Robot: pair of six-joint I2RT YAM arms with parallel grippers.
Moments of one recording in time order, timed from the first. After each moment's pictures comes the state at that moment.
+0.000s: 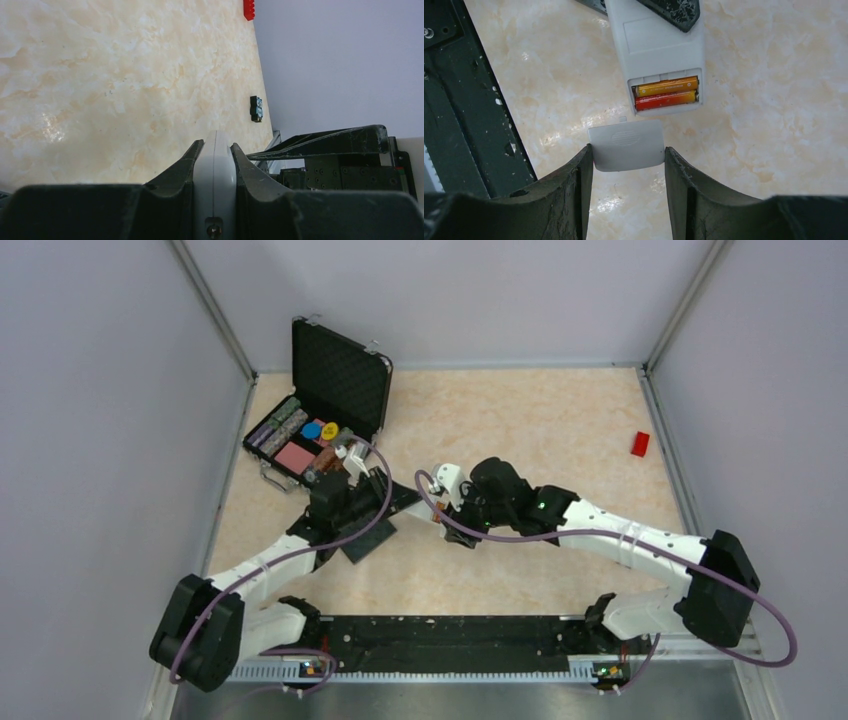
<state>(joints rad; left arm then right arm) -0.44 1.12 0.43 0.45 0.45 -0.98 0.93 1.29 0.96 -0.40 -0.20 -0.16</state>
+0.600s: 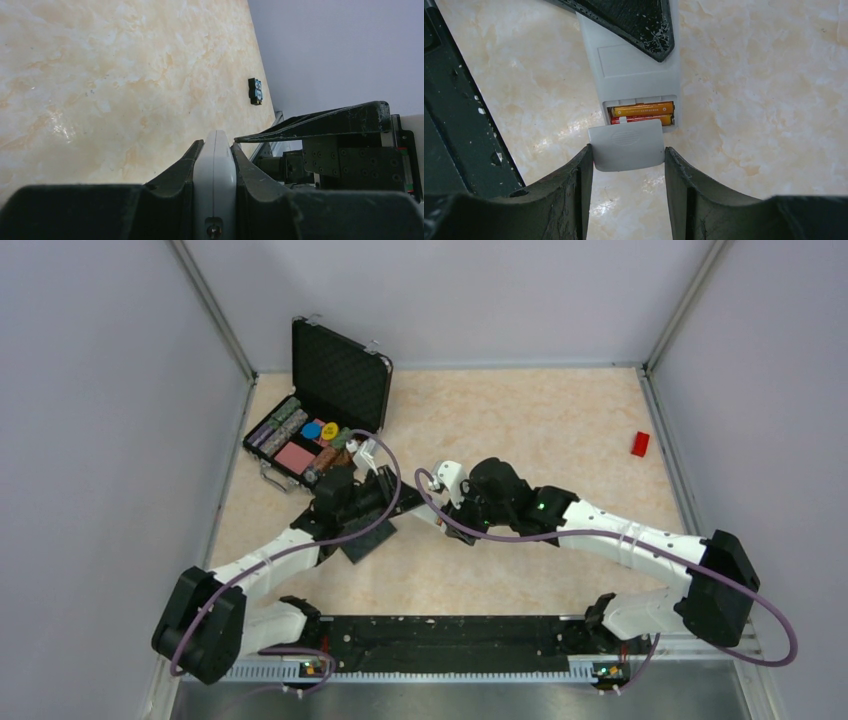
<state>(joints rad) -0.48 1.15 0.47 0.42 0.50 -0.92 0.94 1.29 0.96 -0.38 -0.12 -0.15</state>
